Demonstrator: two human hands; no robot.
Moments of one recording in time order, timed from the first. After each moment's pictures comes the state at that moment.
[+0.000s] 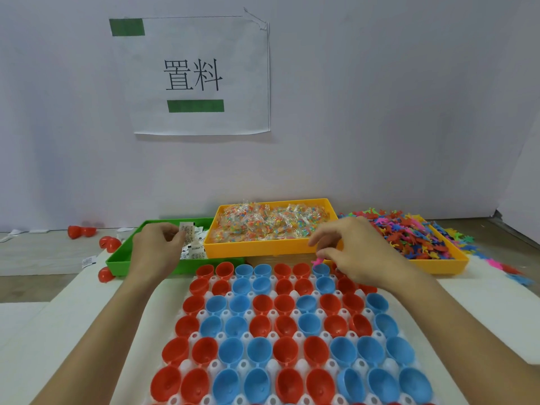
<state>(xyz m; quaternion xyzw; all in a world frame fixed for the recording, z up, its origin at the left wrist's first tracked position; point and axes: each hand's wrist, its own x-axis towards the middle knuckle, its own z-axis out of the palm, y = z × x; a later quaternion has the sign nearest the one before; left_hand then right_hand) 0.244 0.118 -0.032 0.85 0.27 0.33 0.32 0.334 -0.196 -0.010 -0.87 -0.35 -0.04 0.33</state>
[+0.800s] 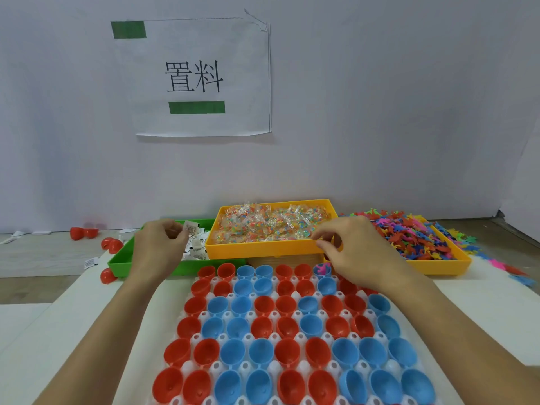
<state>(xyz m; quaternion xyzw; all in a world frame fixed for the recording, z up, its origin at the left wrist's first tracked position) 0.240 0.110 -0.022 0.85 0.26 0.34 0.32 0.333 -0.193 -0.013 -0.88 -0.36 -0.15 0.28</state>
